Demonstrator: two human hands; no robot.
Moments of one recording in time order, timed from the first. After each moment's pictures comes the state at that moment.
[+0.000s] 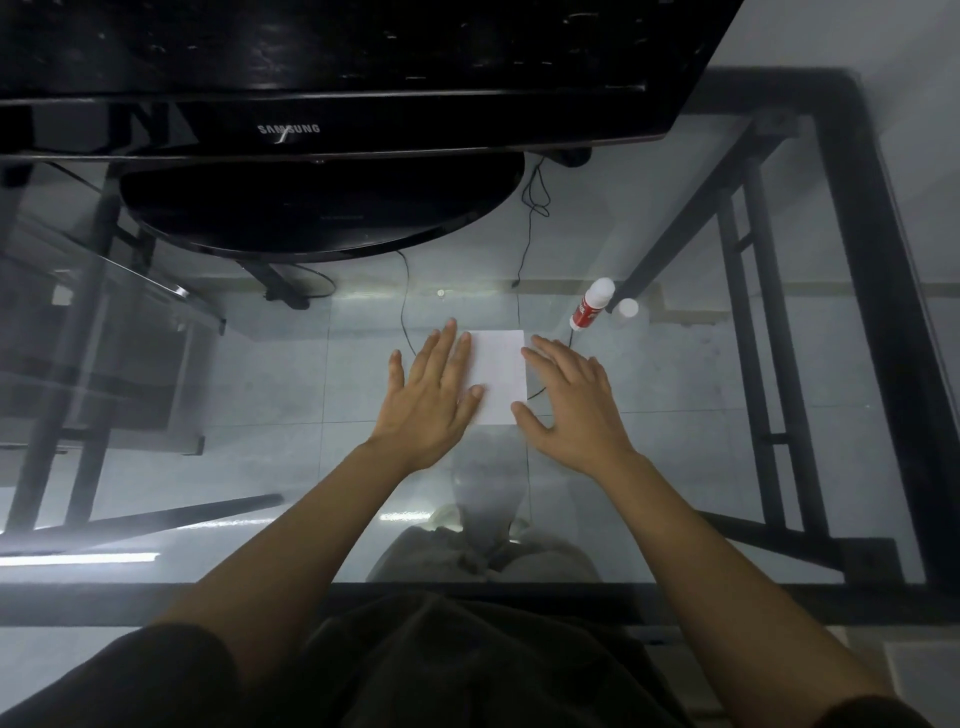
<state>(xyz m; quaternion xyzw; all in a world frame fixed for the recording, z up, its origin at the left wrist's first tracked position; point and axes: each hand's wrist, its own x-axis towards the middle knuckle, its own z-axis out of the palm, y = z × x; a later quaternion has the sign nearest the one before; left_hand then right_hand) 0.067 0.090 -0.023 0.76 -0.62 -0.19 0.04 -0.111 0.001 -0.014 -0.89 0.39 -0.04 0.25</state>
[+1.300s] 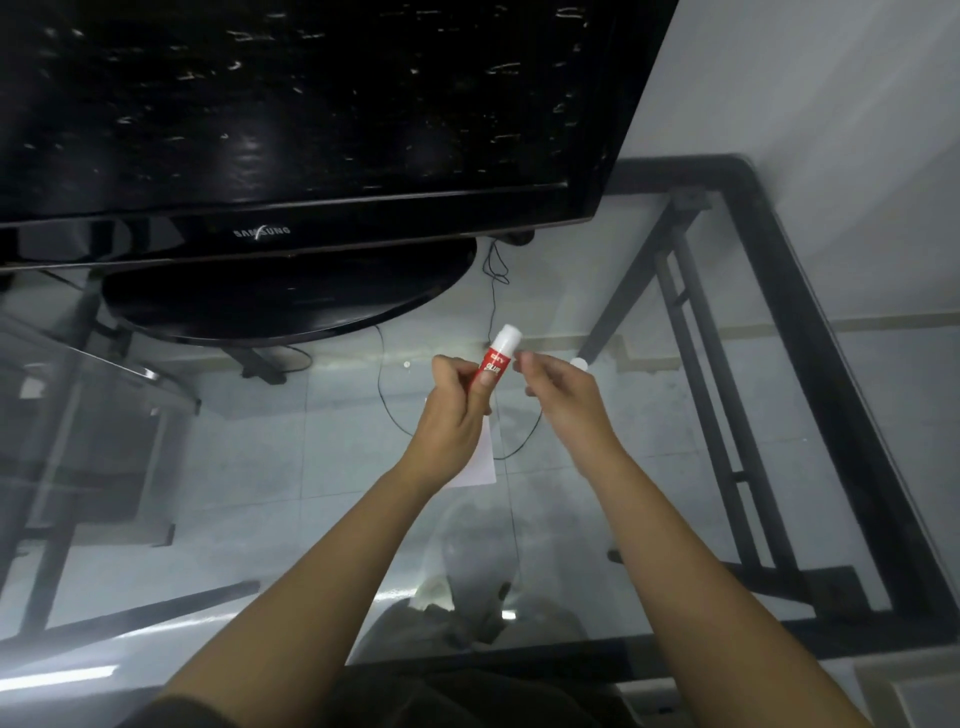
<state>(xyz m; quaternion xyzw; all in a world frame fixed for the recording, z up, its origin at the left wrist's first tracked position) 0.026 0.031 0.042 0.67 -0.46 -0.36 0.45 -0.099 -0.040 0.054 -0.57 0.52 -0.22 0.59</state>
